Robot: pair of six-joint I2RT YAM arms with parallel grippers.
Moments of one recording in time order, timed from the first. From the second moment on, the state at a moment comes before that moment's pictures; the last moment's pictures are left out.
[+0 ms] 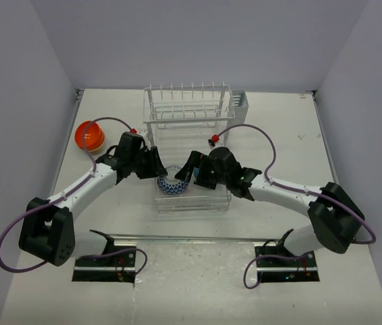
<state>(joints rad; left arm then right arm) -0.38 1.32 0.83 -0.40 0.26 -0.54 0.83 1.44 0.82 0.04 -0.09 1.00</state>
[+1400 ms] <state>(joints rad) -0.38 1.31 0.83 -0.41 0.25 -0.54 0.78 1.48 0.74 0.19 -0.18 1.03</state>
